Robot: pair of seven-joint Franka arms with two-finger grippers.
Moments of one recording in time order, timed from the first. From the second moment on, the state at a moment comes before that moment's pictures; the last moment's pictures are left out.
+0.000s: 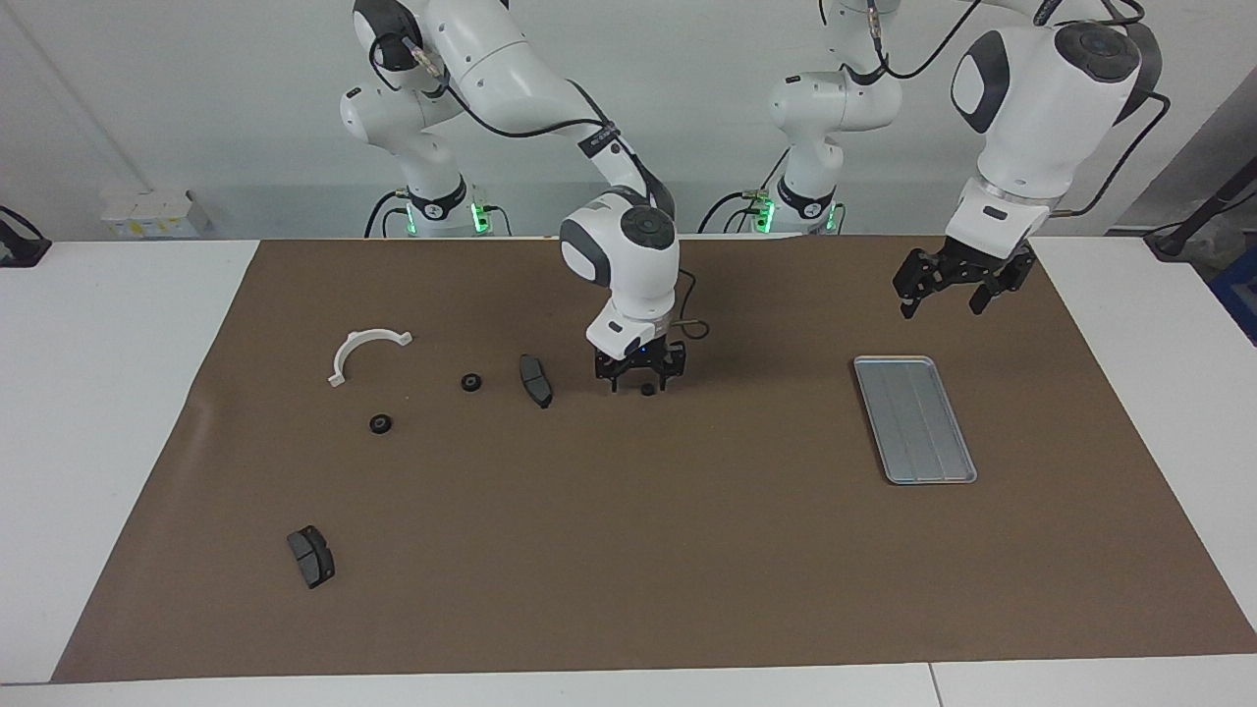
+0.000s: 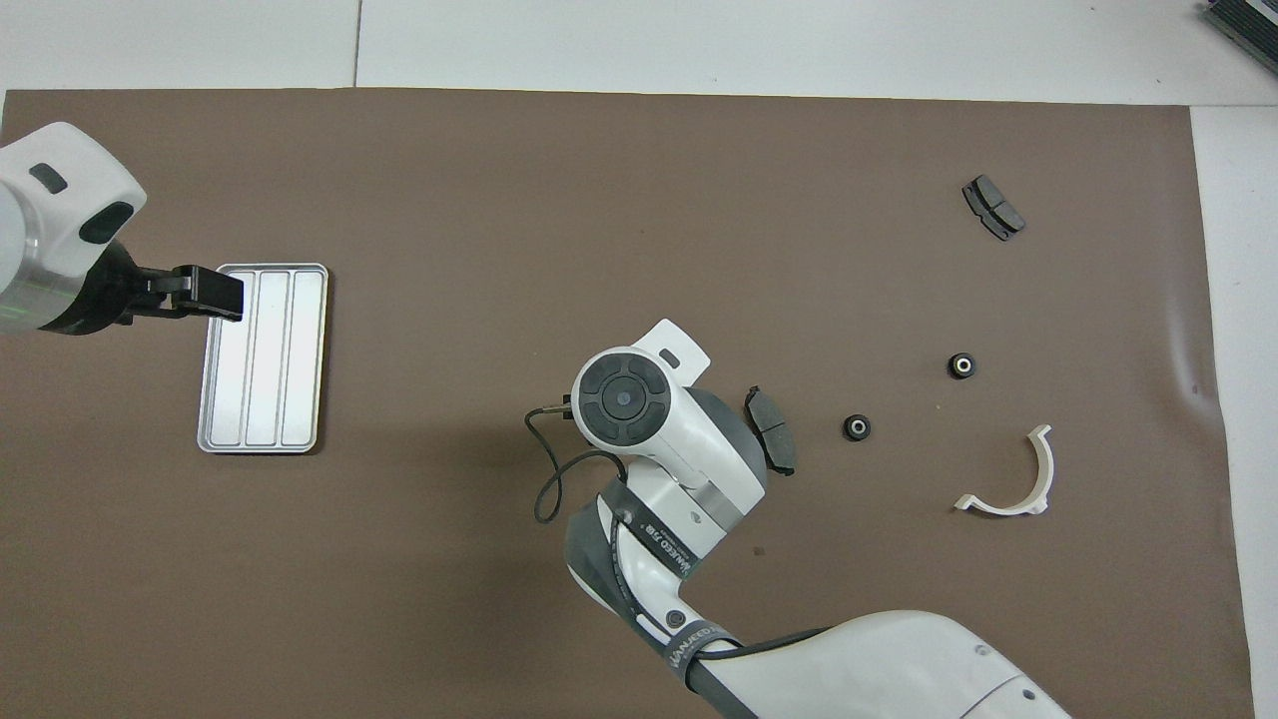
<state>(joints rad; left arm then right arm) -0.04 -0.02 -0.08 -1.74 0.02 1.78 -0.09 0.61 0.47 0.08 -1.79 -0.12 2.31 0.76</state>
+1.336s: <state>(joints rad) -0.04 -0.03 -0.07 -1.74 0.02 1.77 -0.10 0.49 0.43 0.06 -1.78 -0.14 2.36 0.76</state>
